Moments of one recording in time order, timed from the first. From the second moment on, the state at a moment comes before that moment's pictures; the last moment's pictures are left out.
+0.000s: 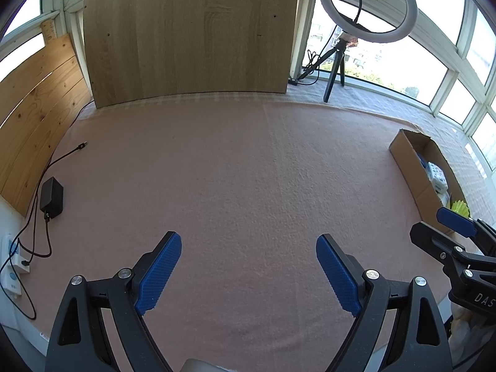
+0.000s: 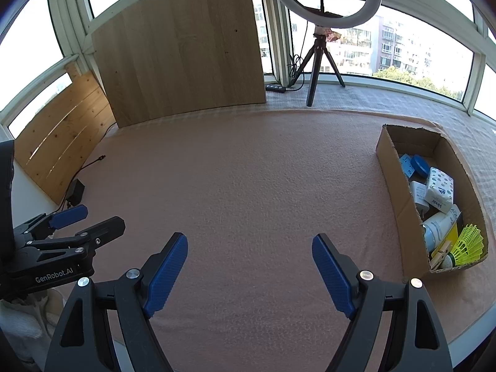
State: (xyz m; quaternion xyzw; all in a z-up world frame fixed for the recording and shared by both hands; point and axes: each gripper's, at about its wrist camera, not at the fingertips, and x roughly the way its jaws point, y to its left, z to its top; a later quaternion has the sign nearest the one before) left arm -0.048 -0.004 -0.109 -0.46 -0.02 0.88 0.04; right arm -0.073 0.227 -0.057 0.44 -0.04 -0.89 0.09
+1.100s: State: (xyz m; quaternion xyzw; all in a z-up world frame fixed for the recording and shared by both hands) left arm -0.044 -0.001 -0.107 -0.46 -0.01 0.89 0.04; right arm -0.071 0.227 -0.056 0.44 -0.04 -0.89 0.09
